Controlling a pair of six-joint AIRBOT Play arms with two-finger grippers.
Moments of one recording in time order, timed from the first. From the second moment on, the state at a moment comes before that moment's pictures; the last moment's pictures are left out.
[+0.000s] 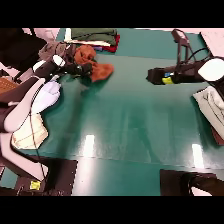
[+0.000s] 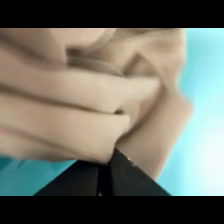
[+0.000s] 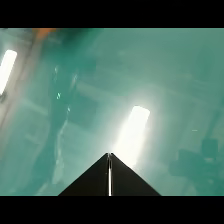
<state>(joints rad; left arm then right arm) -0.09 -1.66 1.41 0.99 -0.73 -1.53 0.38 -1.28 1.41 -1.26 1.01 1.73</state>
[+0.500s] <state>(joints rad) -0.14 -0.88 0.81 1.20 -1.20 -1.57 0.10 -1.27 1.41 -1.25 1.29 1.61</state>
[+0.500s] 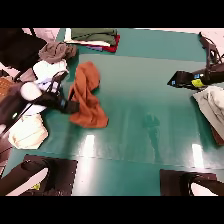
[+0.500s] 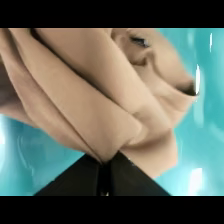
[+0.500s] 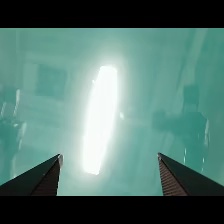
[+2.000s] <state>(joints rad) -0.15 -0.65 0.75 1.21 -1.66 -1.62 0.74 -2.17 1.94 -0.59 0.85 1.59</state>
